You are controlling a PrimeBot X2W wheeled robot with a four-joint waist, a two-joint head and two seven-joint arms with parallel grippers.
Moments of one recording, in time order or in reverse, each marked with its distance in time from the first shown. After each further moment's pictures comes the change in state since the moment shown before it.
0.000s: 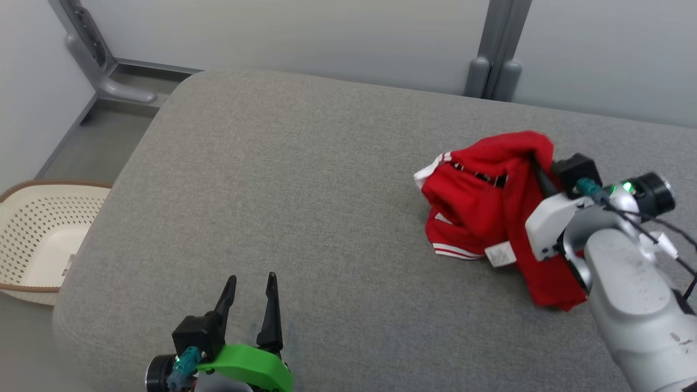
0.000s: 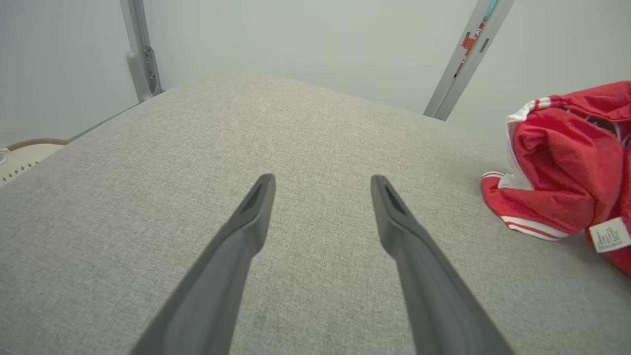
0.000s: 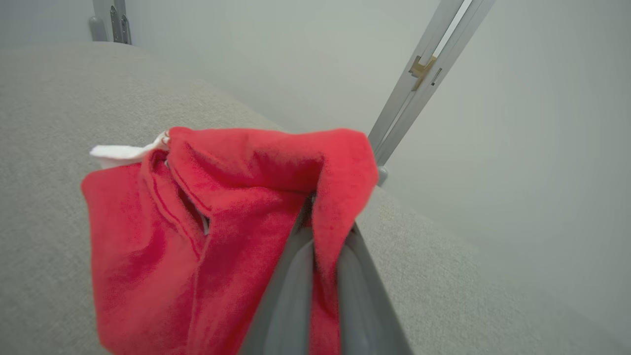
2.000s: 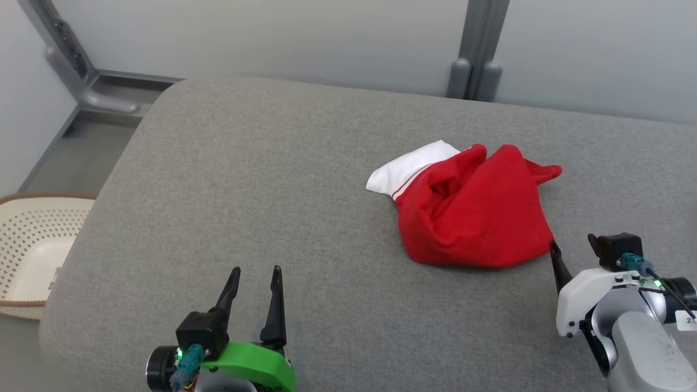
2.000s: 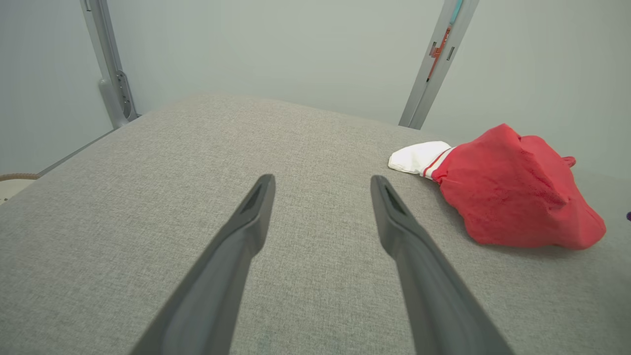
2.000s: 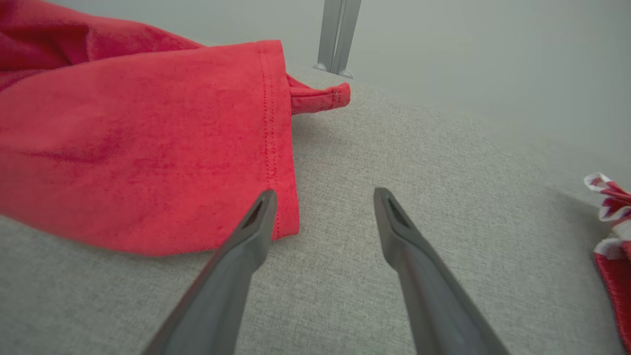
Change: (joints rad) left arm 0.007 -0.006 0.016 -0.046 0.064 -0.022 0.013; right arm 0.227 -0.003 -0.145 -0.002 0.164 0.000 0.019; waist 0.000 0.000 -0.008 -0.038
